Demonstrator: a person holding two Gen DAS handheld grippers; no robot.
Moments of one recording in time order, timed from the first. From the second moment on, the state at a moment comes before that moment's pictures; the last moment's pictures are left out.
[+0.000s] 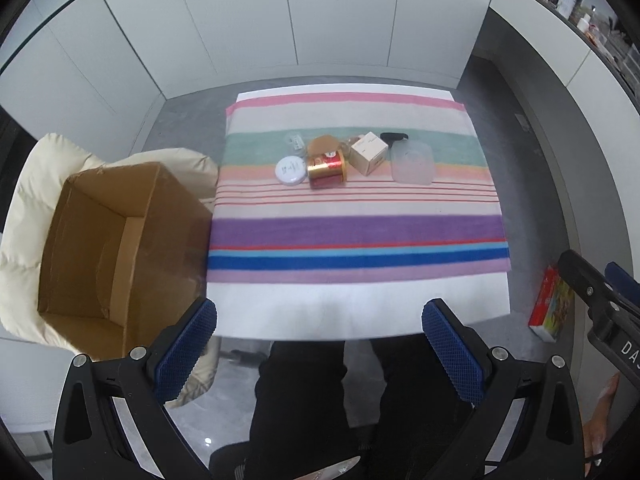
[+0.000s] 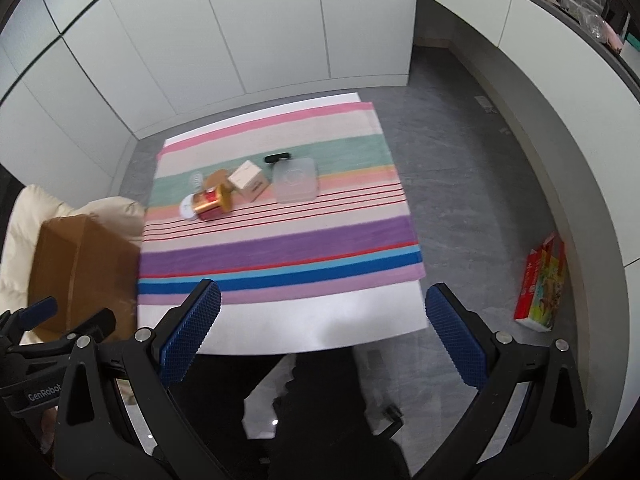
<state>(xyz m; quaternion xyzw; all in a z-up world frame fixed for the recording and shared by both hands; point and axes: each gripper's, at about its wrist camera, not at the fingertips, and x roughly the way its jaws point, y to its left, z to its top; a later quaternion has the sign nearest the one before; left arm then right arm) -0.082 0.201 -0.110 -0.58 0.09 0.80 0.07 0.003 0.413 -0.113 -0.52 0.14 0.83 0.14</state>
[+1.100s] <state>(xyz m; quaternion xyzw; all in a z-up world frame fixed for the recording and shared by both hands) -0.276 0.146 -0.367 -0.61 0.02 0.79 0.02 -0.168 0.410 -0.337 -0.49 0.09 0.86 0.08</state>
